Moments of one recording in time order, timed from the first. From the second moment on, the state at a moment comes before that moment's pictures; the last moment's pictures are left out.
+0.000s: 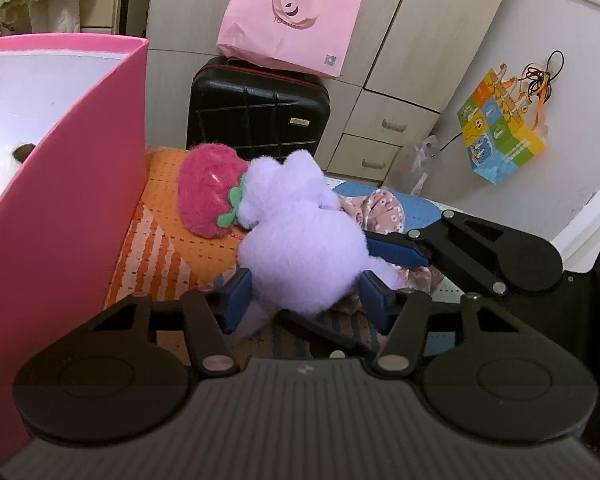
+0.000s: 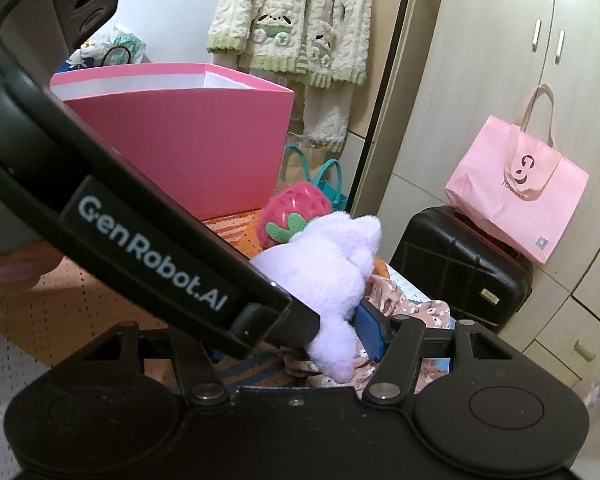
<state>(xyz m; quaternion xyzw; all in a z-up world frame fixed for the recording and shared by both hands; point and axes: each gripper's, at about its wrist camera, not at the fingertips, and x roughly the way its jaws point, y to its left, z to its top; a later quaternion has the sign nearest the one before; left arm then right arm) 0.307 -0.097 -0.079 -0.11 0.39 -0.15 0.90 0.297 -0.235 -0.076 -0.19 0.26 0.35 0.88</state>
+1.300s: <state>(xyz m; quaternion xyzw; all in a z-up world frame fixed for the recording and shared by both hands) 0.220 -0.088 -0.037 -0.03 0.38 -0.19 0.91 0.203 -0.227 -0.045 -0.16 0.23 0.31 0.91</state>
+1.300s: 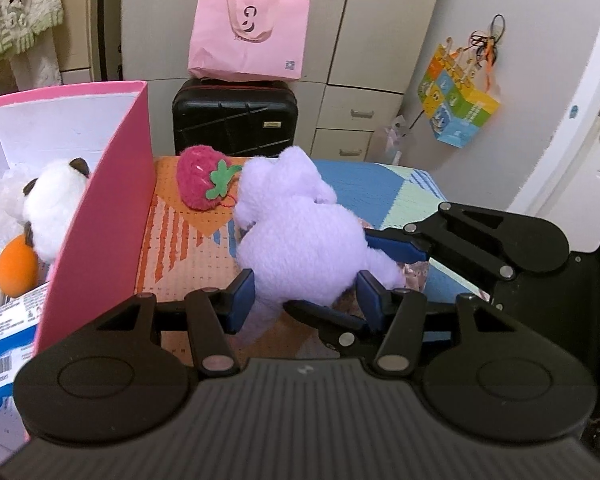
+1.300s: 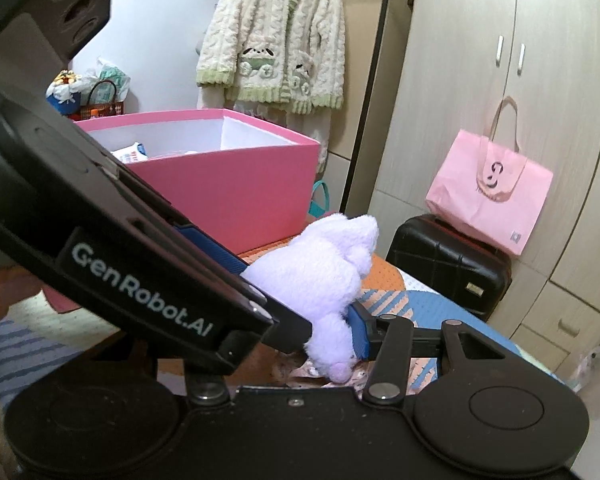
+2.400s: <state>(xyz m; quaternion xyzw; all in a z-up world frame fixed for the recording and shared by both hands) 0.181 -0.082 -0.020 -0.02 0.44 -0.27 0.86 0.142 -0.235 -0.028 -0.09 0.29 0.27 0.91</state>
